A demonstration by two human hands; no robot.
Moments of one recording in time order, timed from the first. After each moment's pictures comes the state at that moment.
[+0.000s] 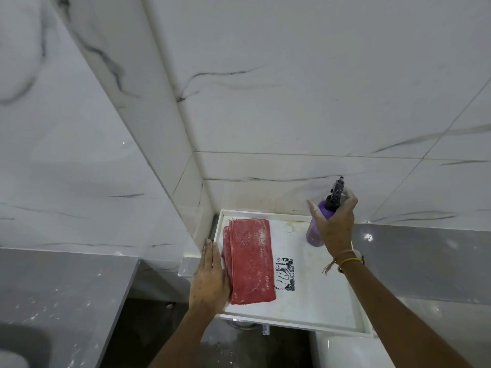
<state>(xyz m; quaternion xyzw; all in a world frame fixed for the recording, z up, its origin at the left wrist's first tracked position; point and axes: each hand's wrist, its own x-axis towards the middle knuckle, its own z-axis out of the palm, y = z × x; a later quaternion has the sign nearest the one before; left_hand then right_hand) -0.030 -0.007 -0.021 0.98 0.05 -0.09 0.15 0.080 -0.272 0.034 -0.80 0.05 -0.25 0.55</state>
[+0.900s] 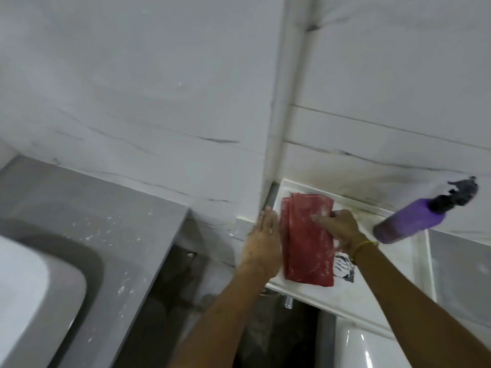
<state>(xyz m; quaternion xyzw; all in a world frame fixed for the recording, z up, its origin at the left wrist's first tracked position) -0.024 0.011 -0.005 0.97 0.01 -0.11 0.21 0.072 -0.150 0.008 -0.85 0.20 0.19 0.45</state>
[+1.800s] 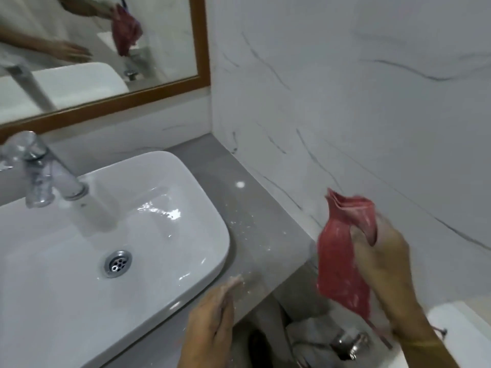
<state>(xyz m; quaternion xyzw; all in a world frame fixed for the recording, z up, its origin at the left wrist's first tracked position) -0.270 0.208 0.062 0.76 0.35 0.32 0.44 -0.032 0.117 0.147 -0.86 -0.27 0.01 0.44</state>
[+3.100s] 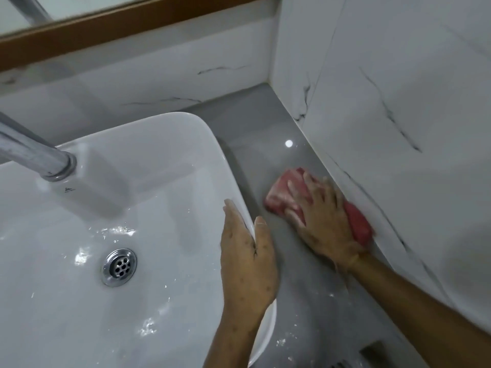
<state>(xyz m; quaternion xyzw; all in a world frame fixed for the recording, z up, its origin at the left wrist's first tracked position) -0.147 0.354 0.023 0.62 0.61 0.23 0.43 0.027 0.364 -0.081 -0.78 -0.62 0.08 -0.04</state>
